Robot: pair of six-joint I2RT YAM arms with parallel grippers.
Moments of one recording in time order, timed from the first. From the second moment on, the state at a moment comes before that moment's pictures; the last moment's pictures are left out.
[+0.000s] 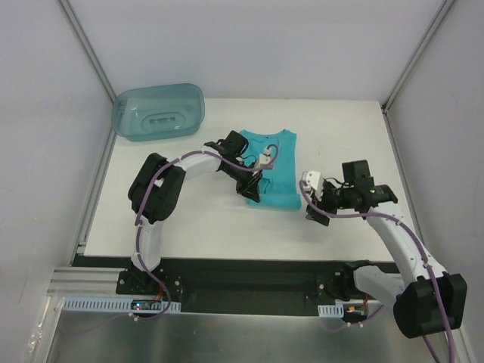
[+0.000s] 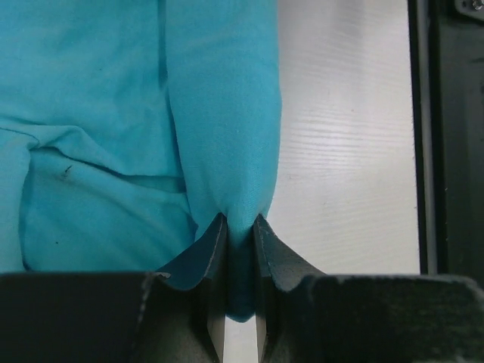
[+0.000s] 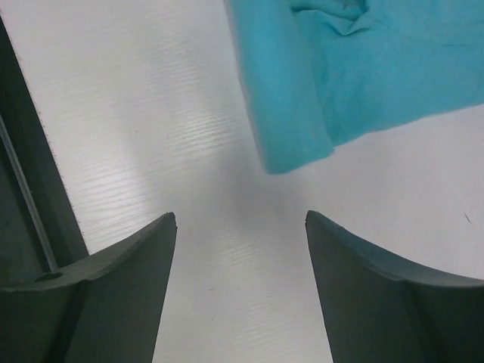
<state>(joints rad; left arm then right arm) -0.60 2.03 1.41 -0.53 0.95 0.61 0.17 1.10 0.85 -0.85 -0.66 -0.96</state>
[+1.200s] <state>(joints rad) -0.54 2.11 1.44 -0.64 1.16 0.44 0.46 1.54 0.92 -0.63 -0.54 -1.05</state>
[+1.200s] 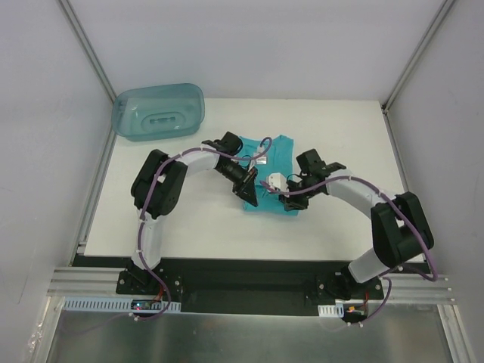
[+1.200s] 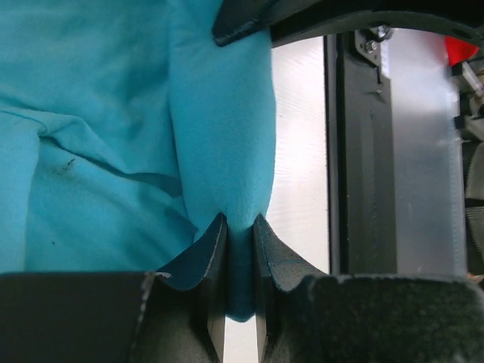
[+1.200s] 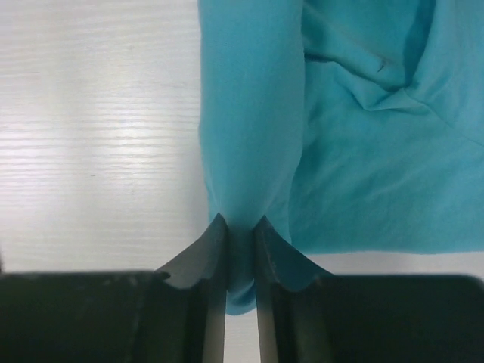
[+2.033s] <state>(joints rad) -0.49 2.25 1.49 -0.85 1.26 0.32 0.35 2.14 1.47 -1.38 -0.86 -1.21</state>
